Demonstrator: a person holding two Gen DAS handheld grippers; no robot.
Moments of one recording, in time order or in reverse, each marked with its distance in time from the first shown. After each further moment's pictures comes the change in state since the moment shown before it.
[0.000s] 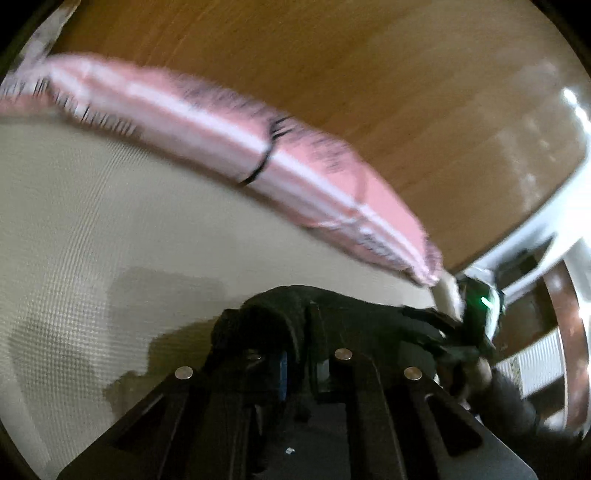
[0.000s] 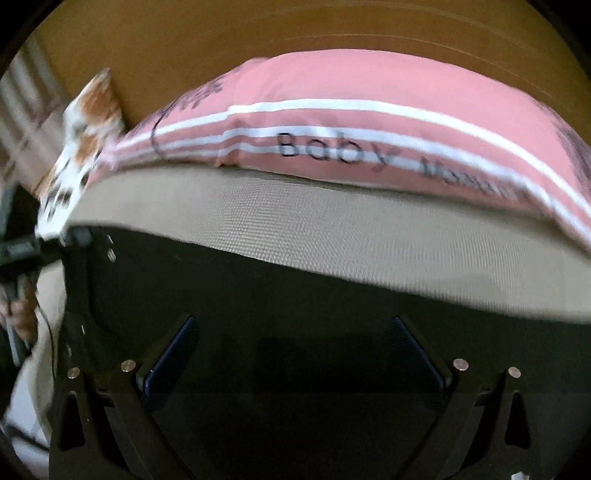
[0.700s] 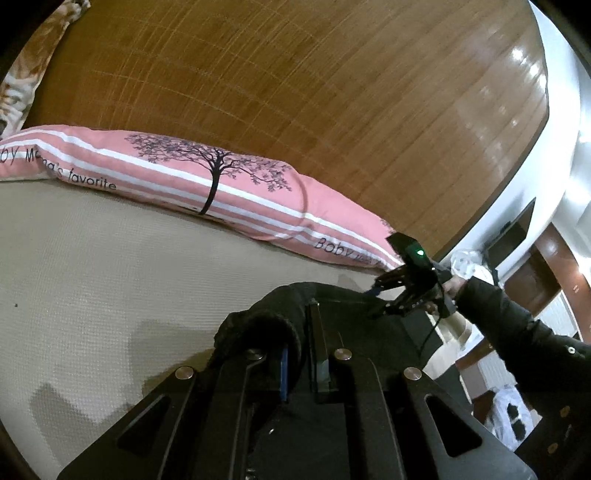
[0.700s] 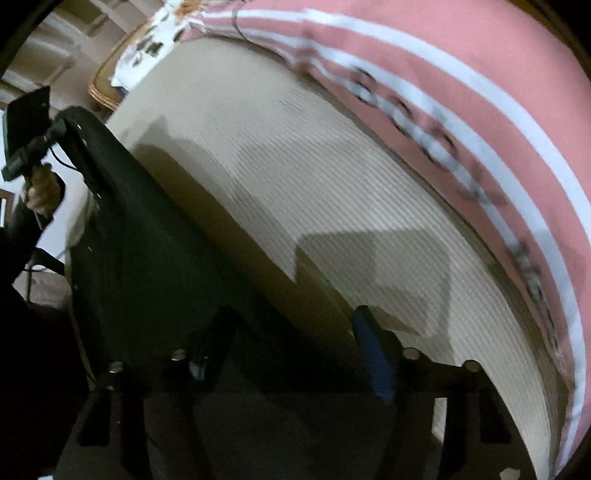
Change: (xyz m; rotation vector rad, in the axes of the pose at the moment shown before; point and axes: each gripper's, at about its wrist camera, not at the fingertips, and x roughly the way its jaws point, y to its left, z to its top) left arm -0.041 -0.044 -0.010 0.142 -0.067 -0.016; right arm 0.044 -0.060 0.045 -0.402 0.457 0.299
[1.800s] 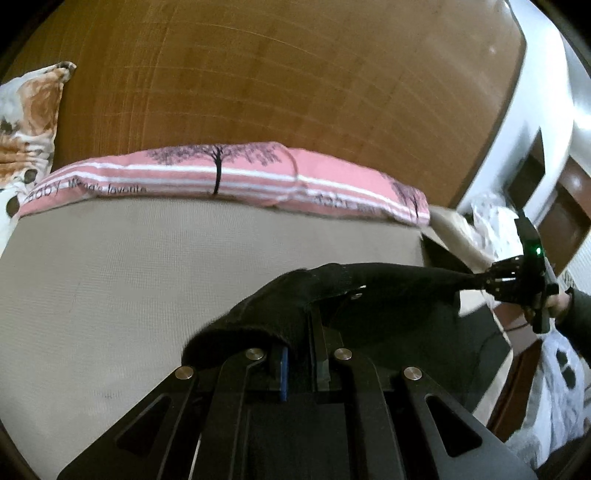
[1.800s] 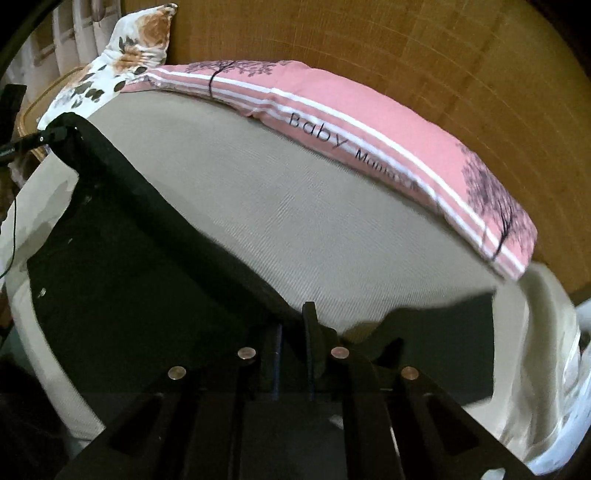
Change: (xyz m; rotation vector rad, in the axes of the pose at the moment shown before) left arm -0.075 -0.060 -0.071 0.206 0.065 0.166; right arm -0.084 0.202 -0.184 0.268 -0.323 -0.562
